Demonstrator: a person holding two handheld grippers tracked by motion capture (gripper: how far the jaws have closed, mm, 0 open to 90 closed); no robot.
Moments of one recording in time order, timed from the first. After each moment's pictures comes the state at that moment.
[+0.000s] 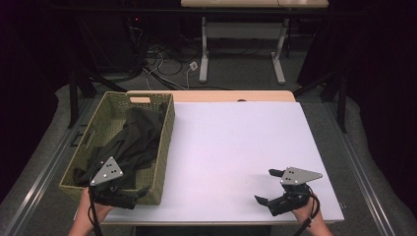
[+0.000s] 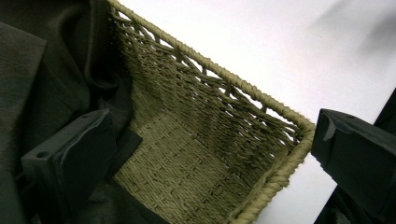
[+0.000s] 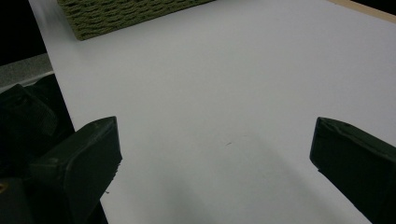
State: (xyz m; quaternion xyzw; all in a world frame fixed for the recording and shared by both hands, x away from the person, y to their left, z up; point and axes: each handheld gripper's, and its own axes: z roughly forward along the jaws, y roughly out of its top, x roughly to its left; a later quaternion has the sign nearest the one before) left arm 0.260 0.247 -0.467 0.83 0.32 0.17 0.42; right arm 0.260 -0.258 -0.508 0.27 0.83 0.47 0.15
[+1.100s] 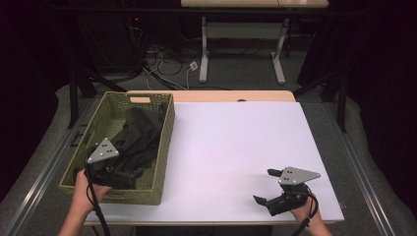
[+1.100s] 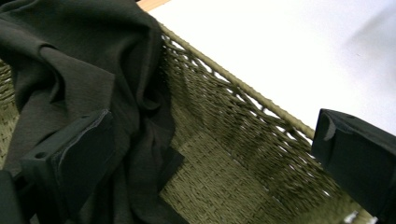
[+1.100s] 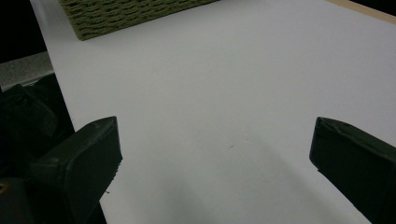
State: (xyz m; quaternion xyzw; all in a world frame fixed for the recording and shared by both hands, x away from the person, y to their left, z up) left arm 0.296 0.256 -0.441 0.83 0.34 0.19 0.40; right arm 0.261 -0.254 -0.508 0.27 0.83 0.47 0.15
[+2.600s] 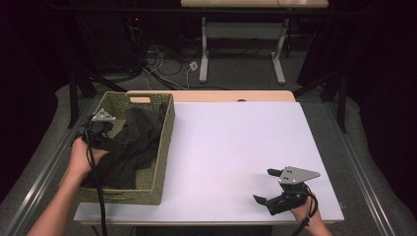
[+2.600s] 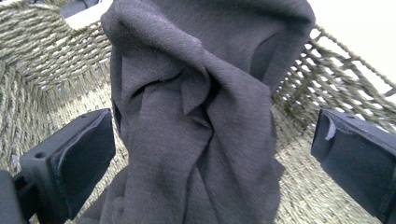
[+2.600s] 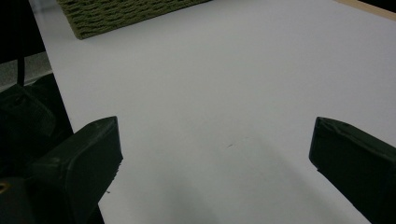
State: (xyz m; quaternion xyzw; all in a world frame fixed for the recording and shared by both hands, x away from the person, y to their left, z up) left arm 0.394 0.288 -0.437 0.84 0.42 0.18 0.30; right arm 0.263 -0.254 -0.510 0.27 0.83 0.47 0.15
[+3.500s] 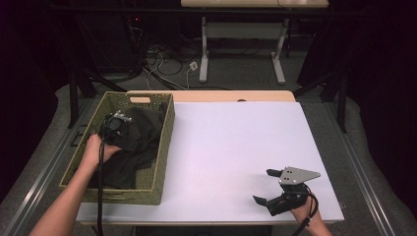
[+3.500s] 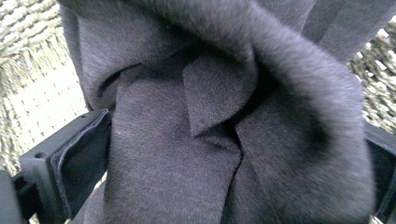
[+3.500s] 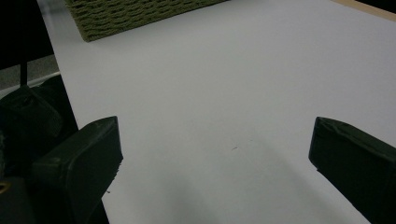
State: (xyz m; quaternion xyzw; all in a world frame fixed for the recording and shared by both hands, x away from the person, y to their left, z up) left arm 0.432 0.272 -0.475 0.86 0.42 0.14 0.23; right arm 0.262 -0.255 -0.510 0.26 0.83 0.47 0.14
